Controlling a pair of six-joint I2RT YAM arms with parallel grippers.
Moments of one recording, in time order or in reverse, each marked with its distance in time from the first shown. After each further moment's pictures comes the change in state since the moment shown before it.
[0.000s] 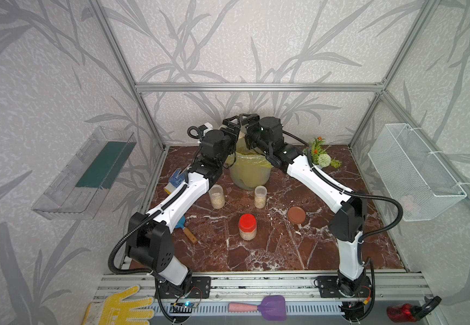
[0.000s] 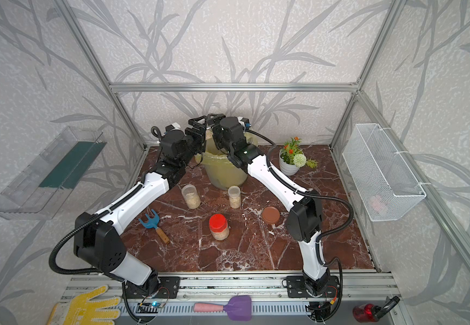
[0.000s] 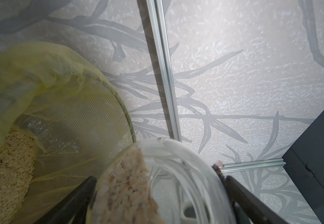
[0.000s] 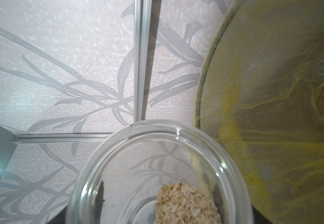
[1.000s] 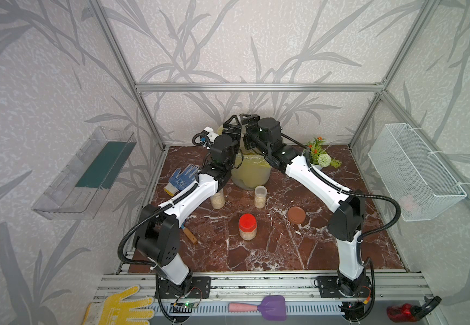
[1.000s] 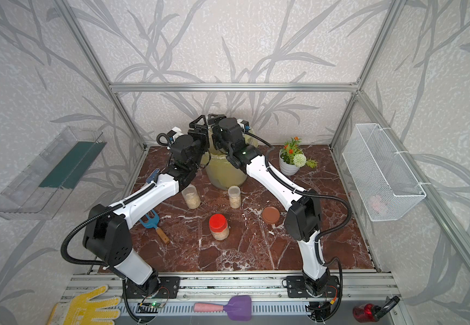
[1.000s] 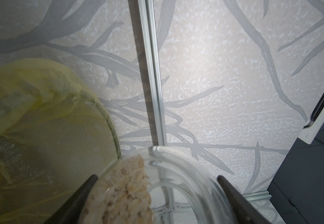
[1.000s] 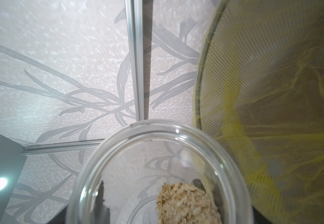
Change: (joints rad) left arm -0.058 0.074 -0.024 0.203 -0.252 -0.032; right arm 0.004 0.014 -0.003 0.023 0.012 0.078
